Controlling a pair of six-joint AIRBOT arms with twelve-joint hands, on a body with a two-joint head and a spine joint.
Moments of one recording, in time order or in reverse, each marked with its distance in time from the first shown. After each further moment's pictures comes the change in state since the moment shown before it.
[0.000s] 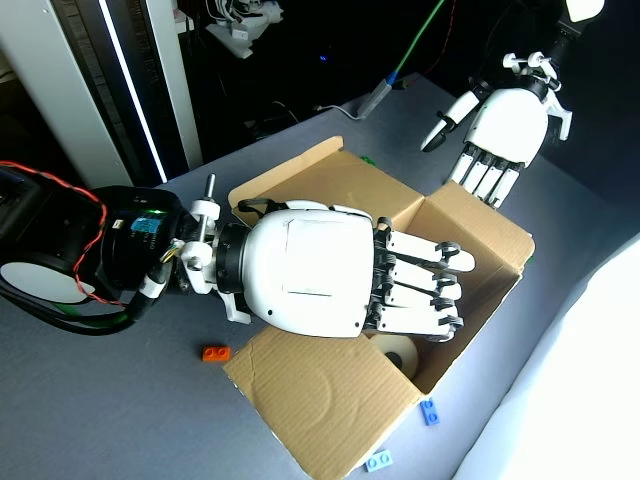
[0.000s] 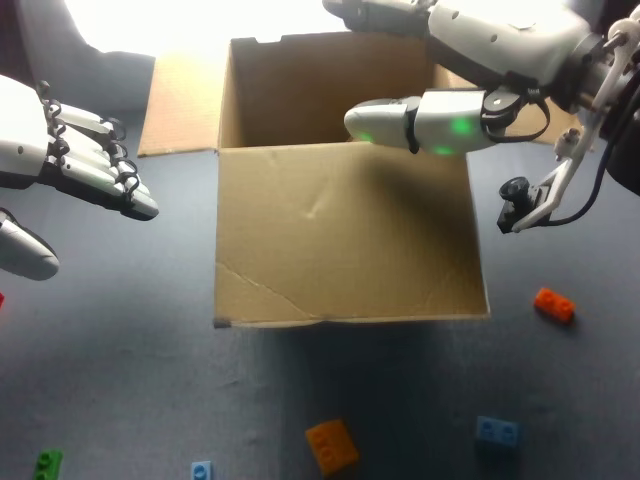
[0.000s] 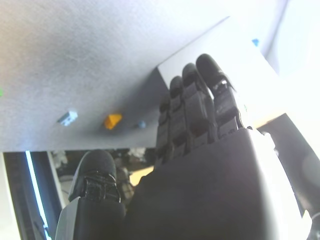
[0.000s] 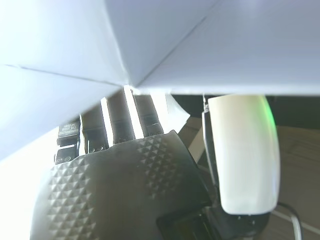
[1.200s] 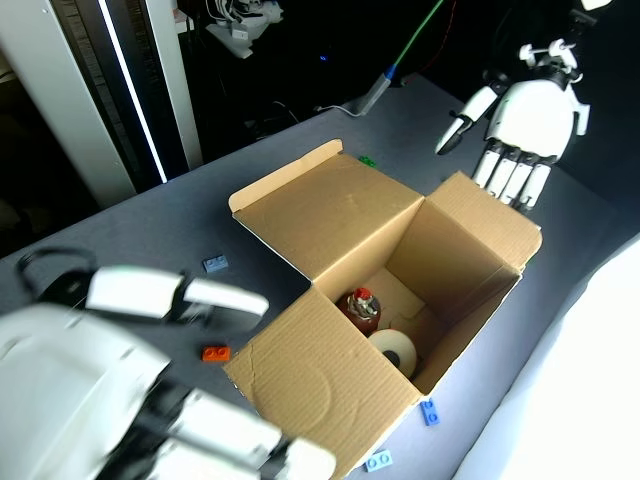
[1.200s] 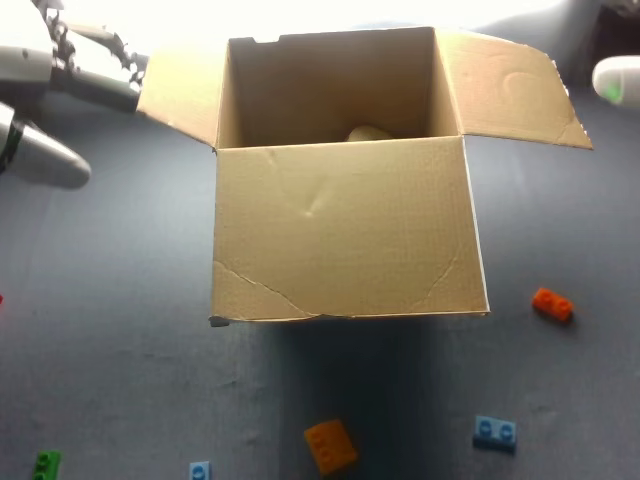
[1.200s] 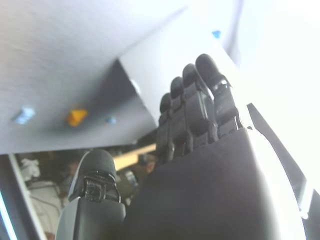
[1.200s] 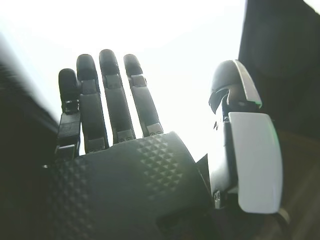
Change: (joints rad) left arm -0.154 0.000 0.010 -0.064 0.050 -0.055; right arm -0.184 0.409 -0.167 0.288 -0.020 -0.154
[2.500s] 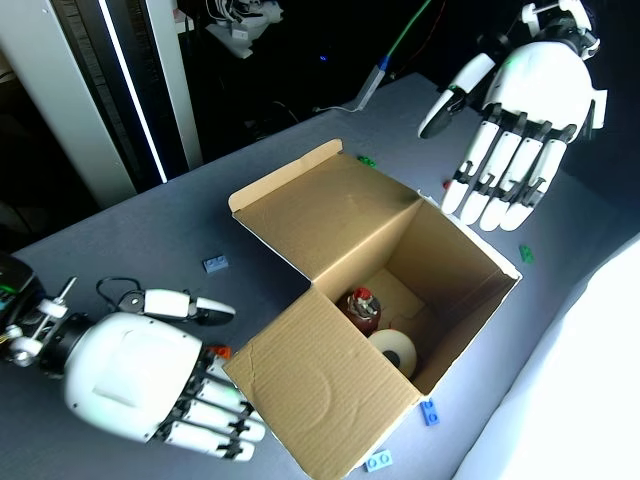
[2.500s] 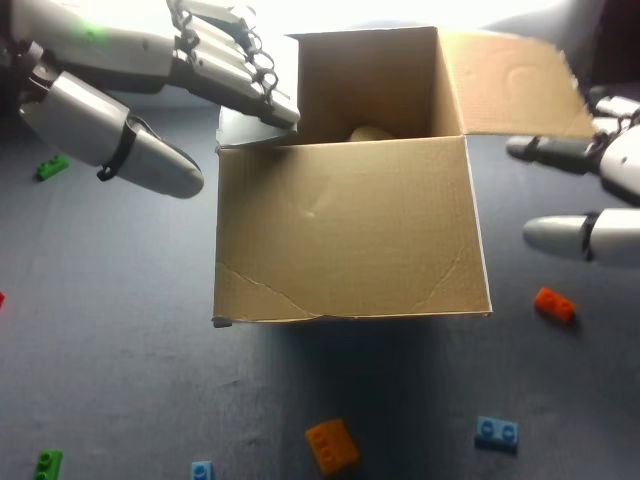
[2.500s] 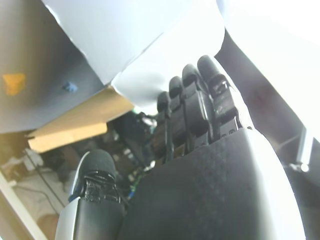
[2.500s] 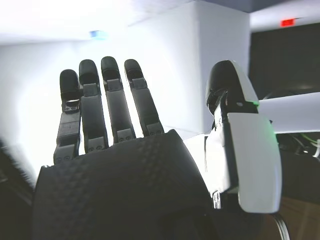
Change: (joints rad) left arm -0.108 0.008 -0.290 0.087 0.109 -0.039; right arm -0.174 -0.164 0.041 -0.116 0.043 -0.033
